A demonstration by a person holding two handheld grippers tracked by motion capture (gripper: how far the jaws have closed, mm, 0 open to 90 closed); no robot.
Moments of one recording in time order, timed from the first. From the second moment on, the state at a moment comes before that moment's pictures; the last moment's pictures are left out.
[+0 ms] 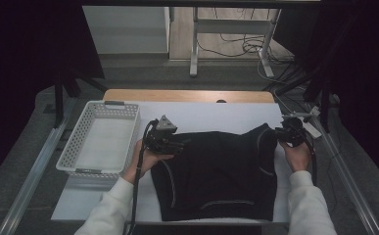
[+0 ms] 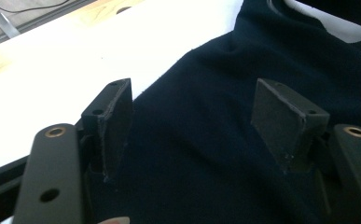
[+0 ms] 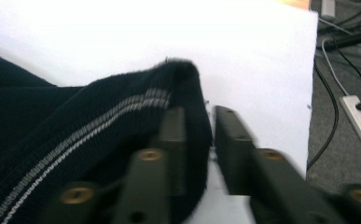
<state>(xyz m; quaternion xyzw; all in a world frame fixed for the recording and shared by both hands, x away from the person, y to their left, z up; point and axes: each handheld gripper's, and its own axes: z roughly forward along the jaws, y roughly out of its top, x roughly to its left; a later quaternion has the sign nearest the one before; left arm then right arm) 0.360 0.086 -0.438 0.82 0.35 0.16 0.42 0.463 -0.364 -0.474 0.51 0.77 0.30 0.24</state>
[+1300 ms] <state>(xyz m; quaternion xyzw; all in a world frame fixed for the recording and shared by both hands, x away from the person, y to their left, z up) 0.357 0.084 -0.439 0.82 0.35 0.15 0.42 0.308 -0.358 -0.501 0.49 0.80 0.31 0.17</state>
